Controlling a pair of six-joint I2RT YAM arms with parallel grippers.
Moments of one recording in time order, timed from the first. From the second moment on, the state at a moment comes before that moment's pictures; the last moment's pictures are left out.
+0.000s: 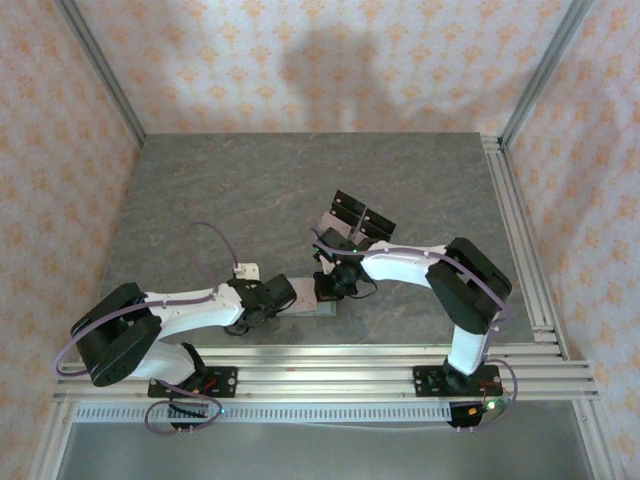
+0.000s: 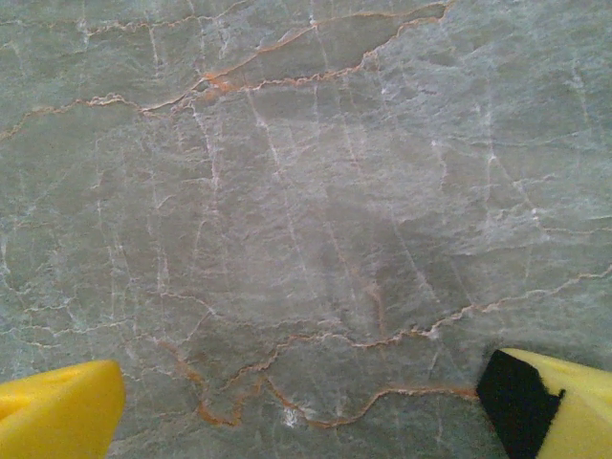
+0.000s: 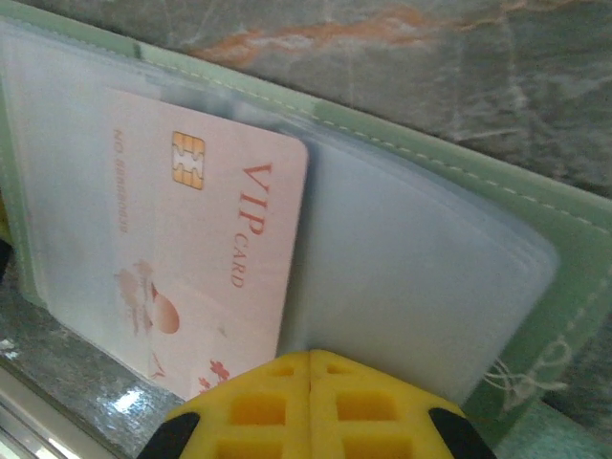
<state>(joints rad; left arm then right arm) -0.84 1.38 0.57 -0.70 -0.58 -1.02 0.85 1.80 1.05 -0.49 -0.35 0.61</state>
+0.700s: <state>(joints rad) -0.86 1.39 0.57 -0.68 -0.60 -1.02 0.87 1.91 1.19 -0.55 -0.41 0.58</state>
